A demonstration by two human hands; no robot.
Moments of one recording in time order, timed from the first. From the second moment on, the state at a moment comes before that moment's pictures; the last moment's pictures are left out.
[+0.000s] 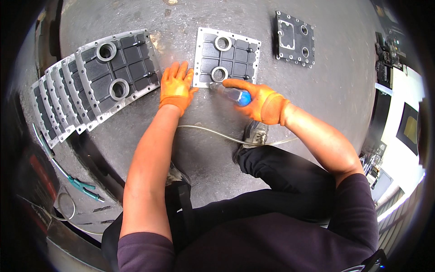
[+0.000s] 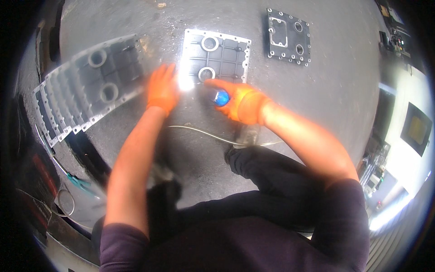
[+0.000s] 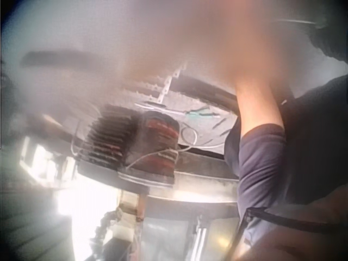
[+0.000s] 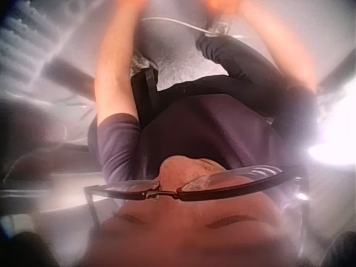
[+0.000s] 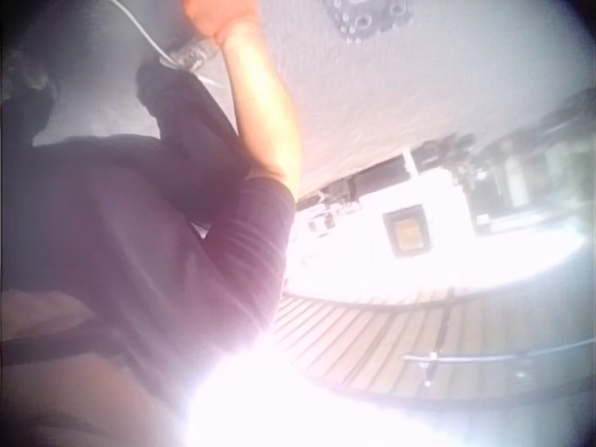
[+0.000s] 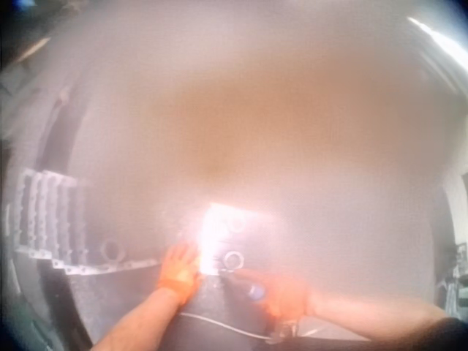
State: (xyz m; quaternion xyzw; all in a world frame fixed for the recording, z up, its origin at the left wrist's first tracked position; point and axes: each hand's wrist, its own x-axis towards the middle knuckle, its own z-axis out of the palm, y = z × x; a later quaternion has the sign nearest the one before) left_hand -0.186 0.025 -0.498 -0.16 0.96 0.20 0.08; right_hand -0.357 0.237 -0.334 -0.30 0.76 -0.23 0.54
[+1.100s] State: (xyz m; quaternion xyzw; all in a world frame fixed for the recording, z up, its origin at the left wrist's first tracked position) left_hand -0.237 -0.020 -0.485 -0.10 0.98 0.19 0.06; right_hand -0.360 0.200 -0.277 -0.35 0.75 -0.08 0.55
